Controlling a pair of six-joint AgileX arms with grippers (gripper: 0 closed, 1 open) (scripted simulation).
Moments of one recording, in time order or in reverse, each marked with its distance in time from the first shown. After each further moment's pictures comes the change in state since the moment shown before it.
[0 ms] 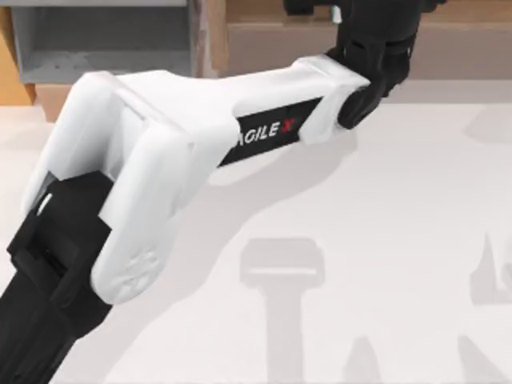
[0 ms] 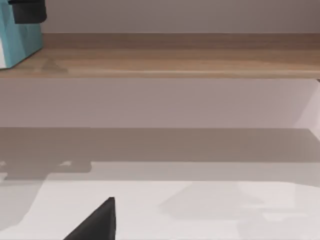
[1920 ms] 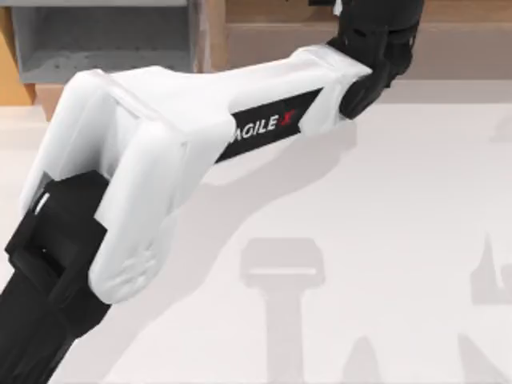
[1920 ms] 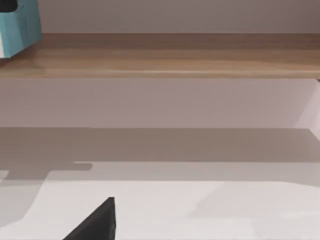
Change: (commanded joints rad) left arm -0.004 -0.011 0.031 -0.046 -0.001 0.003; right arm 0.000 0.000 0.000 0.000 0.000 0.000
